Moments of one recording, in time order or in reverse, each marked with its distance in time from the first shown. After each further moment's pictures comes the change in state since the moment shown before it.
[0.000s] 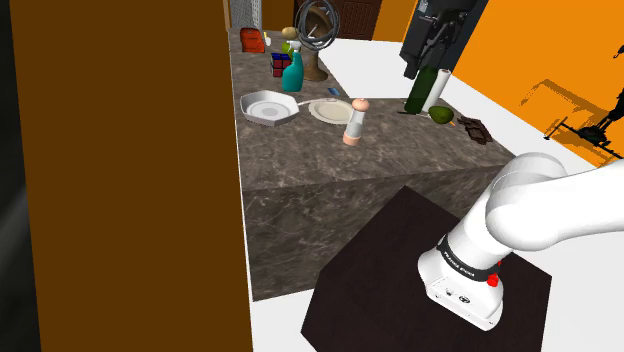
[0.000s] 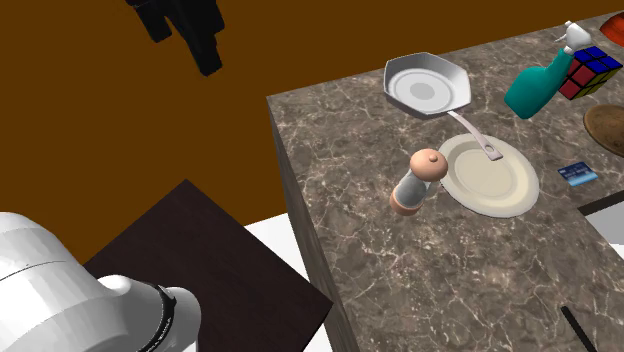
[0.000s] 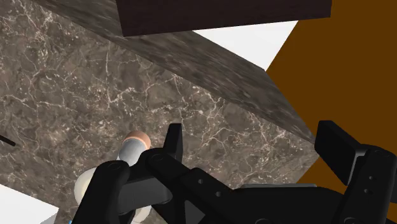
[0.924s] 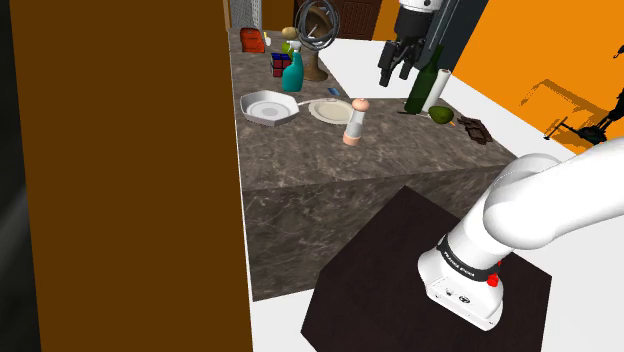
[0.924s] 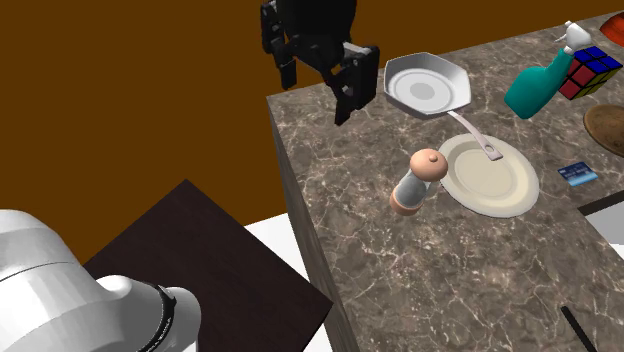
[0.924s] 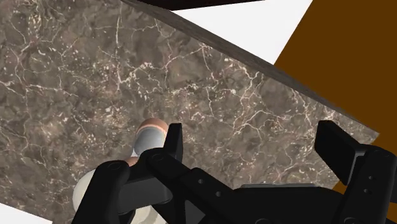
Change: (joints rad) arm -0.050 0.290 -0.207 0.001 -0.060 0.262 -0.188
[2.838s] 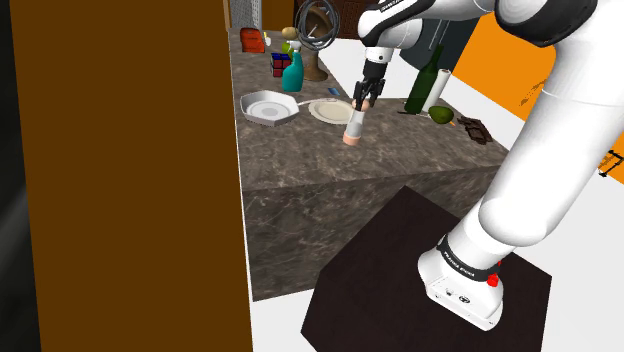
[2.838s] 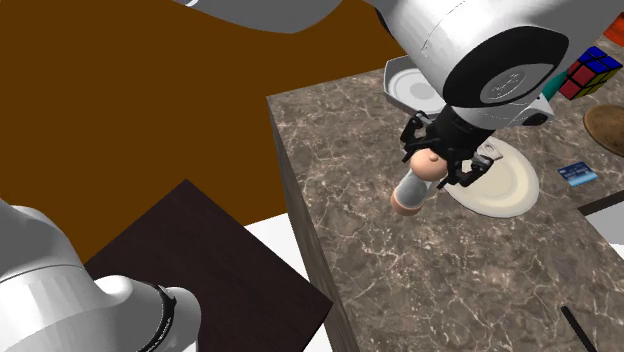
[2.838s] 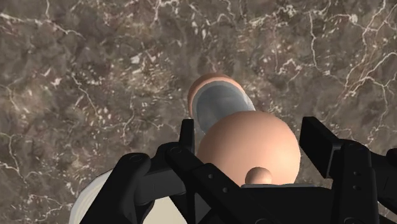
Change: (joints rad) arm -0.085 0.755 -0.216 0.327 0.229 0.317 -0.385
